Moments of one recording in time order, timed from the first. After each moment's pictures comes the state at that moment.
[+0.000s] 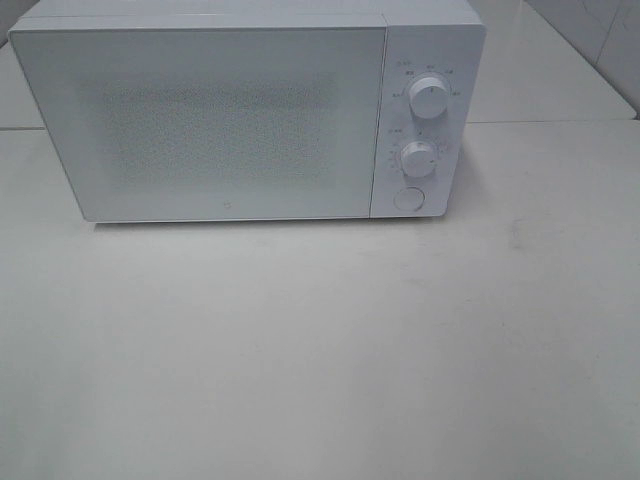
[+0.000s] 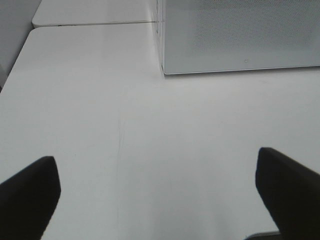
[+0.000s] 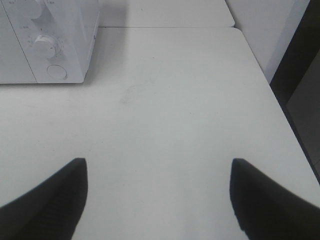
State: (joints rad) left arm -0.03 0.00 -0.52 -0.06 1.08 0.03; right arm 0.04 0.07 -0.53 -0.11 0.94 0.08
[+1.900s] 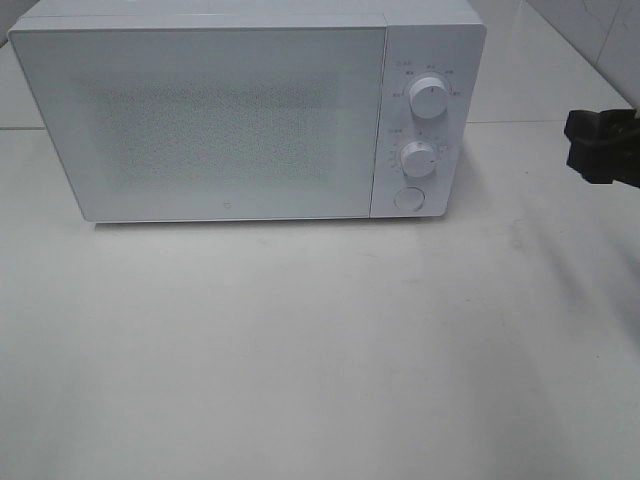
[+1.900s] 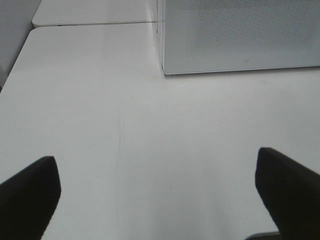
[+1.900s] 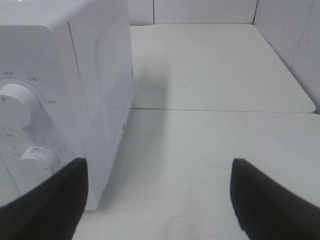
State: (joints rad) left arm -0.03 0.00 -0.52 -0.06 1.08 0.03; right arm 0.10 1.25 -0.36 0.07 -0.66 -0.05
